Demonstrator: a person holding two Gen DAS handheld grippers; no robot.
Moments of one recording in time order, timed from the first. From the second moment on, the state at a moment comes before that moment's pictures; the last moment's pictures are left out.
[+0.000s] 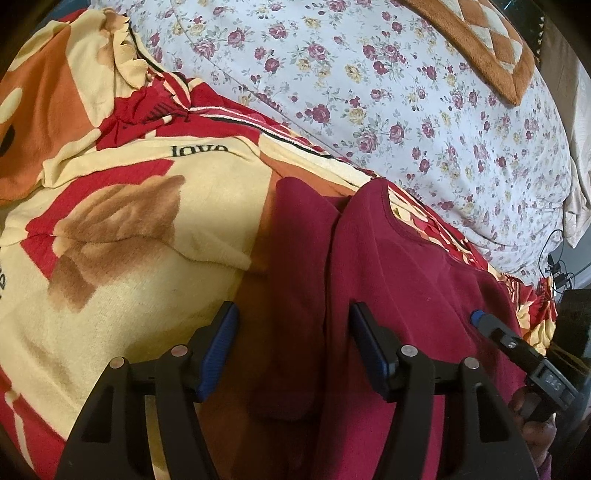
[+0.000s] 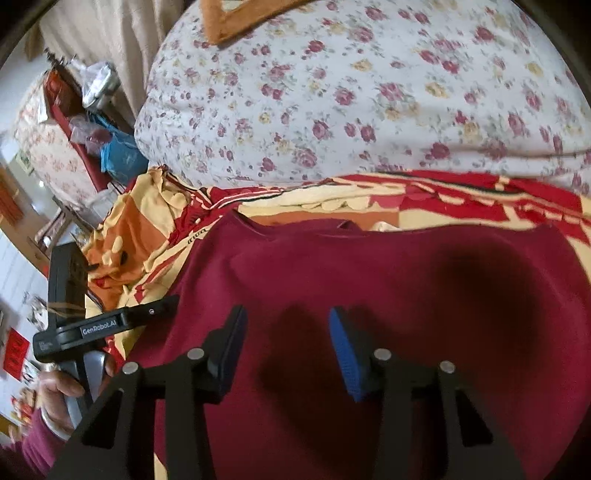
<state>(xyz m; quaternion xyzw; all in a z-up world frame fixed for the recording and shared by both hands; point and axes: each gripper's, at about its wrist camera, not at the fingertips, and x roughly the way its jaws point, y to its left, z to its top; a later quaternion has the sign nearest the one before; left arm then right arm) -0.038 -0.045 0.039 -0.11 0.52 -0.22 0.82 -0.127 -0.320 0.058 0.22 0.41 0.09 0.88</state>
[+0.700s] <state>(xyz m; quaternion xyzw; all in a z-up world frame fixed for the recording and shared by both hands) -0.080 -0.086 0.111 -0.11 0.47 -0.33 0.81 -0.123 -0.360 0.032 0.34 0.40 0.11 0.84</state>
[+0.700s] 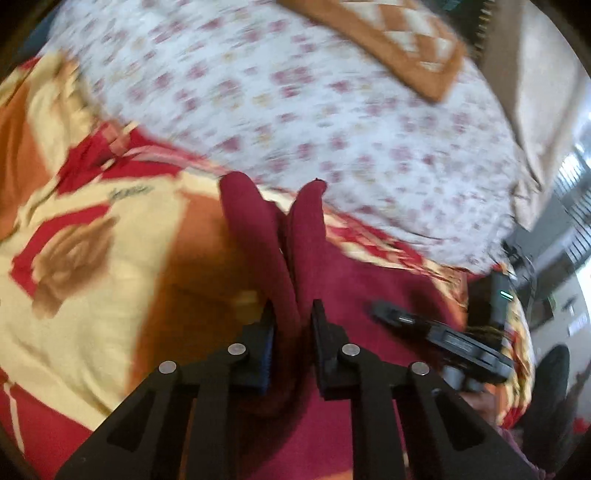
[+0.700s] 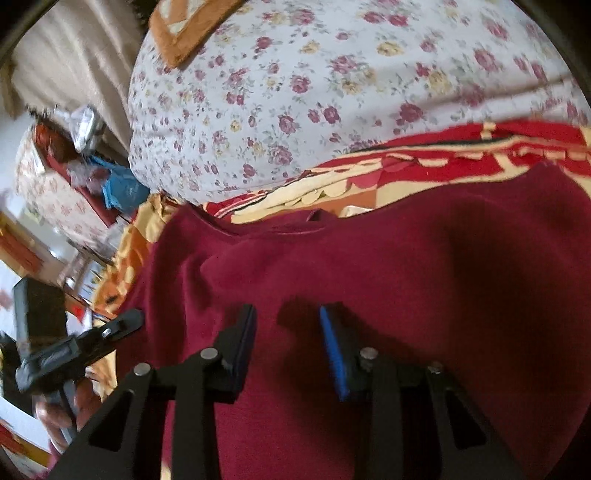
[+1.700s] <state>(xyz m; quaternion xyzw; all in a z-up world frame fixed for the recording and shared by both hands) -0.146 -0.106 0.129 -0.01 0.48 -0.34 0.81 -0.147 -0.377 0.045 0.43 0.41 0.10 0.80</state>
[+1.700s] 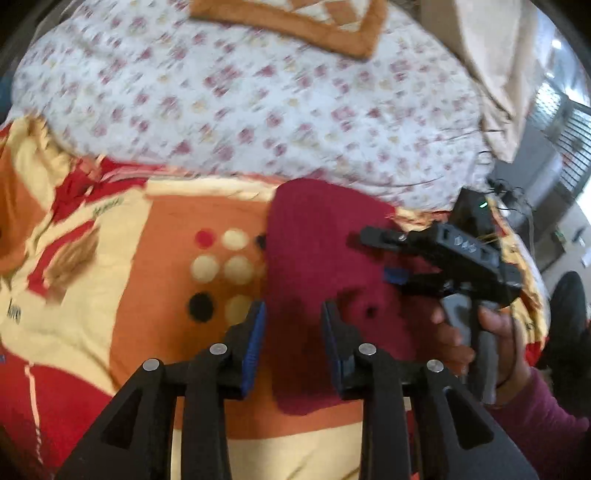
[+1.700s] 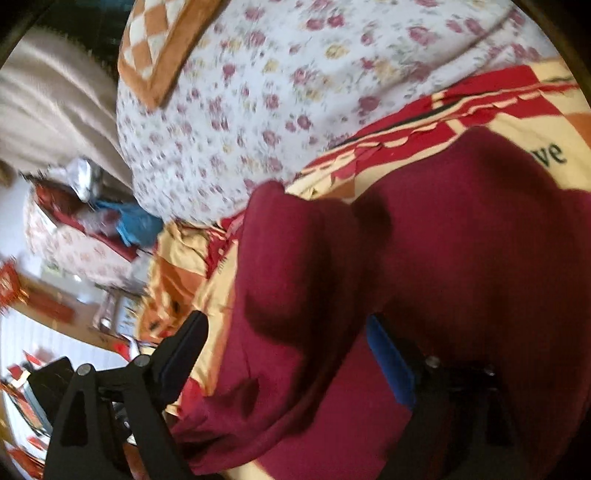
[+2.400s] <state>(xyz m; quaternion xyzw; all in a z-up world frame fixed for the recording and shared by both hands) -0.195 -0.168 0.135 0.01 0.48 -0.45 0.75 -0.168 -0.384 0.122 0.28 0.39 0.10 0.87</state>
